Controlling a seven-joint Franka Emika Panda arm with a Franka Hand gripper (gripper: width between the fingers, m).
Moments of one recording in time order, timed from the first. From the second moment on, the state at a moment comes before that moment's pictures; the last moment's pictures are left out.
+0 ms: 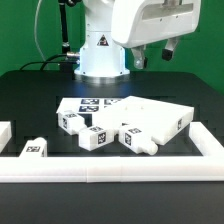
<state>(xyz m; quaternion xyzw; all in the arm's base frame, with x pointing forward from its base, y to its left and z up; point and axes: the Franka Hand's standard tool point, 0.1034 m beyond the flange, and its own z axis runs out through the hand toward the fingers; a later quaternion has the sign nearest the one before) 0.516 0.063 0.142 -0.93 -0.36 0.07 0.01</state>
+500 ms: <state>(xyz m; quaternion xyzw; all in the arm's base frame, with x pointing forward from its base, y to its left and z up) 0.516 0.063 0.141 -0.93 -0.36 0.07 0.01</state>
